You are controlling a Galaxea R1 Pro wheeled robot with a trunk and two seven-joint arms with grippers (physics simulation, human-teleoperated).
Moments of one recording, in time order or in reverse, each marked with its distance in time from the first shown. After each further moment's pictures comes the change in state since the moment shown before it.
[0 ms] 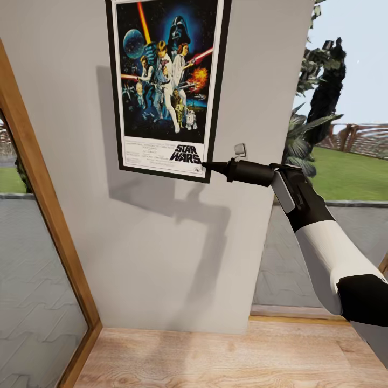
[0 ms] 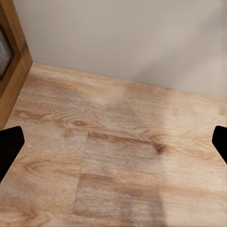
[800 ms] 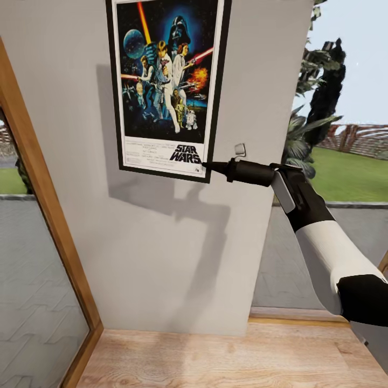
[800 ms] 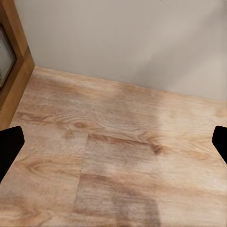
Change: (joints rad) left arm 0.000 0.000 0.001 0.000 0.000 0.000 0.000; right arm 0.000 -0.001 0.000 0.000 0.000 0.001 0.001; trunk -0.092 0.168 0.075
